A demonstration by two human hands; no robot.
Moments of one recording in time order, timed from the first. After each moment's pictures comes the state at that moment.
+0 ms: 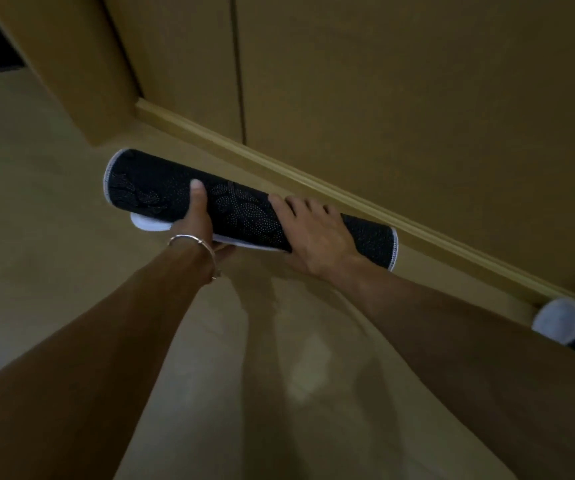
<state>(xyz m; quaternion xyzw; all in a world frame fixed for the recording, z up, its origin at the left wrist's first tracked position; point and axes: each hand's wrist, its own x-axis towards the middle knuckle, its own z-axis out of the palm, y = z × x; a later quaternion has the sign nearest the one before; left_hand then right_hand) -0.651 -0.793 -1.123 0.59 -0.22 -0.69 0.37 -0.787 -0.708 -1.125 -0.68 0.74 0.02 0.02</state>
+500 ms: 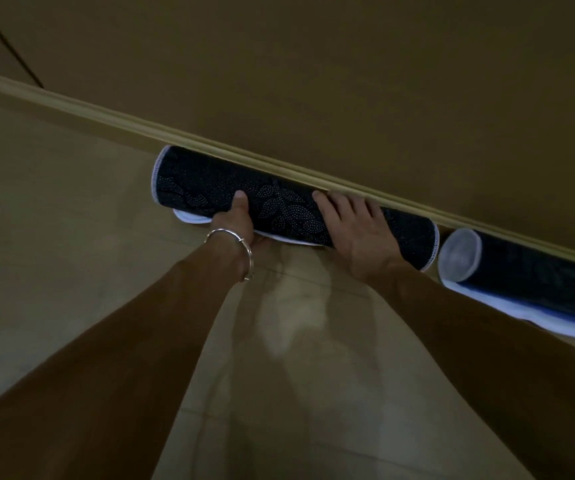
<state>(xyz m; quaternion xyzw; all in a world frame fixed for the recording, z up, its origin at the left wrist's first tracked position) -0.864 -0.699 -1.233 0.58 -0.32 -0.73 0.15 -0.973 -0.555 -1.209 -0.54 0.83 0.13 0.05</state>
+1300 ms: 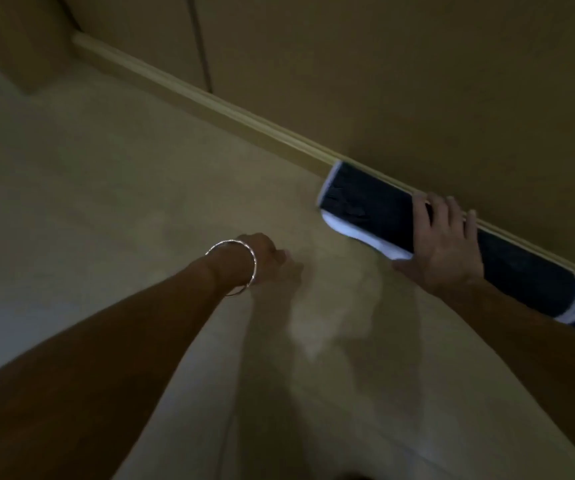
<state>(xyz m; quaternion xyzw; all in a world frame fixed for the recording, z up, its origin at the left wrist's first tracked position) -0.711 -0.749 -1.180 0.43 -0.79 -0.36 -0.23 -0.921 -0.590 -1.179 -0.47 0.87 0.16 0.04</state>
